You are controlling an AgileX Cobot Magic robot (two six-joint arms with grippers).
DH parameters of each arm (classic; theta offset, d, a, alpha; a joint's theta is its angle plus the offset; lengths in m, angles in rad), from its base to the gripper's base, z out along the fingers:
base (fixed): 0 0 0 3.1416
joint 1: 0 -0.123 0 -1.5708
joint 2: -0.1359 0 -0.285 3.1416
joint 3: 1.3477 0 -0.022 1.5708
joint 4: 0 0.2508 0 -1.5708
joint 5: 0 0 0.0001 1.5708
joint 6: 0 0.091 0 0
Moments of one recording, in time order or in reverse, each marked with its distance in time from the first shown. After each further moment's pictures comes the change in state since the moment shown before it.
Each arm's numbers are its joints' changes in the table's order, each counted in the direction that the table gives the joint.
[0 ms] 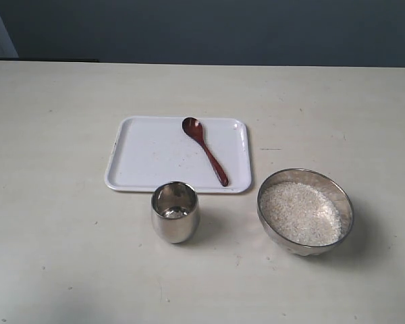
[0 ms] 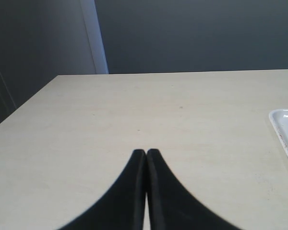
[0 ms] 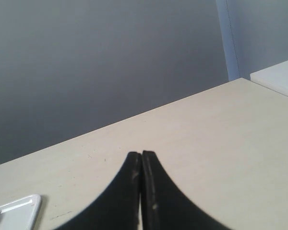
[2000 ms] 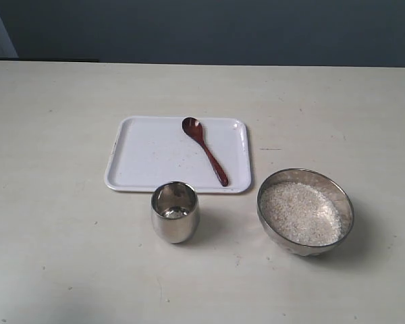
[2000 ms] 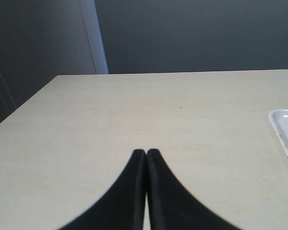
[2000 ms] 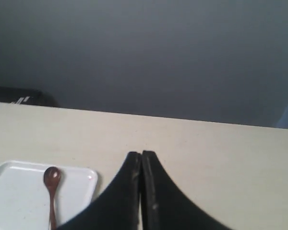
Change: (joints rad) left arm 0.000 0.000 0.000 0.000 0.000 0.000; right arm -0.805 -0.797 -1.074 -0.750 0.706 0.446
